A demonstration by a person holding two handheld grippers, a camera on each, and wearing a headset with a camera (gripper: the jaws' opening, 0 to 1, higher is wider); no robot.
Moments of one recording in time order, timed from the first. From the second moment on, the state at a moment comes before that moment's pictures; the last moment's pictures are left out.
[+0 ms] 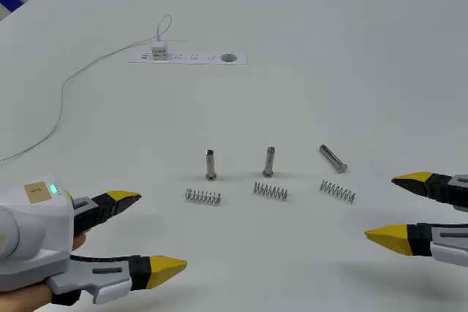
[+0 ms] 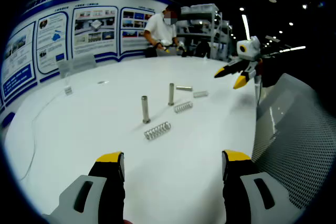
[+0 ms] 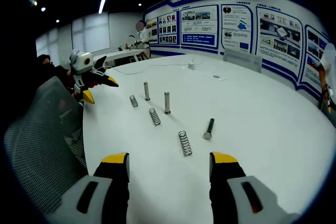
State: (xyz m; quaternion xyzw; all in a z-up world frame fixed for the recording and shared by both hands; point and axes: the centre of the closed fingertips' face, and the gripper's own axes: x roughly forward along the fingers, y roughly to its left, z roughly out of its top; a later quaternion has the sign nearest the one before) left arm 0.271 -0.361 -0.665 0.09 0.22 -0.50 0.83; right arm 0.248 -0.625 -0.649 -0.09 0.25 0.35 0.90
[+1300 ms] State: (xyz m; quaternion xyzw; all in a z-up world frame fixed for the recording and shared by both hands) left arm 0.270 -0.361 -0.668 0.08 0.22 -0.49 0.84; right arm 0.342 -0.625 -0.637 -0.12 0.32 0.26 0.90
